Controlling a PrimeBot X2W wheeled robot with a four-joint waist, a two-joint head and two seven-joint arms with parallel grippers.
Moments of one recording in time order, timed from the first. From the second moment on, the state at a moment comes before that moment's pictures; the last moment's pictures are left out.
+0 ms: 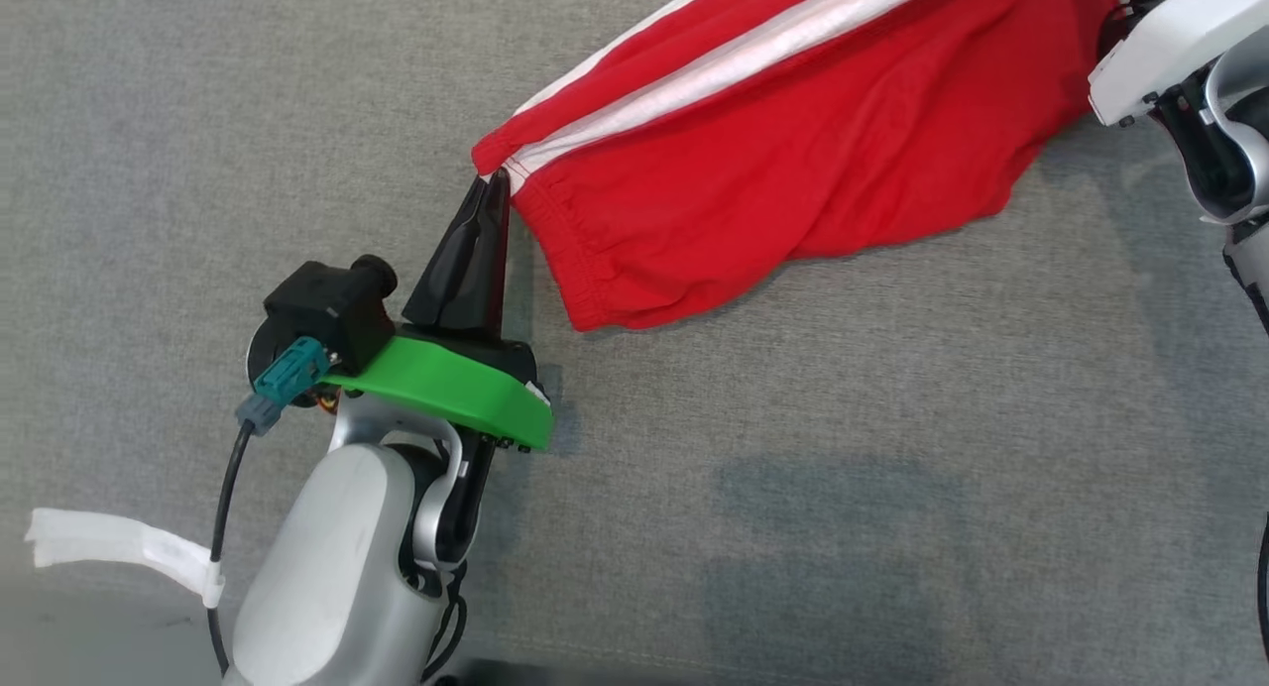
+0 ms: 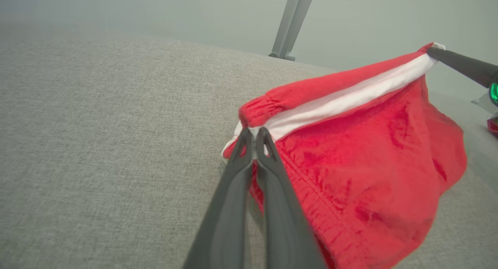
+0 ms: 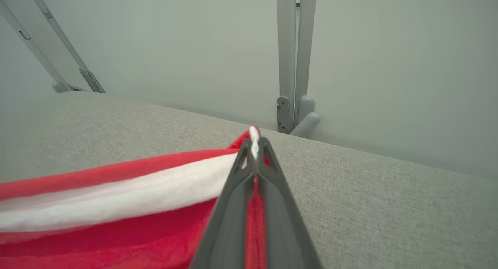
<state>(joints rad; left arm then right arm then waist) -0.43 0.08 -0.37 0.09 -0.46 0.04 -0.06 -1.01 -0.51 0.47 0.51 0.64 0.13 -0.06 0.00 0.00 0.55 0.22</state>
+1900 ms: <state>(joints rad) -0.33 0.15 -0.19 0.20 -0.31 0.07 -0.26 -0.38 -0.22 0.04 0.19 0.32 0.13 -0.26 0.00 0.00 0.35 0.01</state>
